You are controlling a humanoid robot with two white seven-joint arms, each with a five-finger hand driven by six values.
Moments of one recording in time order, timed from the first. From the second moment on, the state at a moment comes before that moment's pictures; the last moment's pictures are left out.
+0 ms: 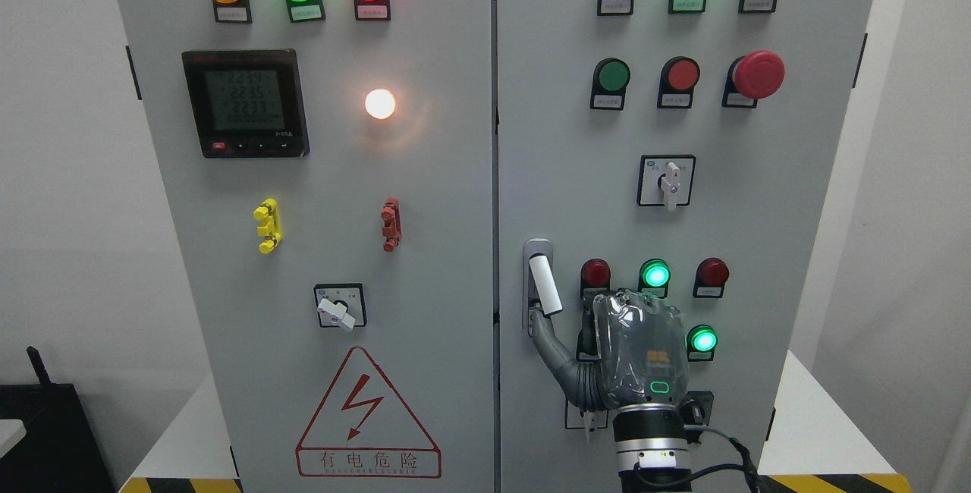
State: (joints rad) left arm 0.00 -0.04 0.00 0.05 0.11 -0.05 -0.06; right arm -0.48 0.13 0.26 -1.67 1.29 0.25 -0.17
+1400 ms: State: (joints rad) left arm 0.00 -0.04 0.00 0.05 0.11 -0.05 -0.06; right arm -0.48 0.12 0.25 -1.68 1.27 0.25 -0.19
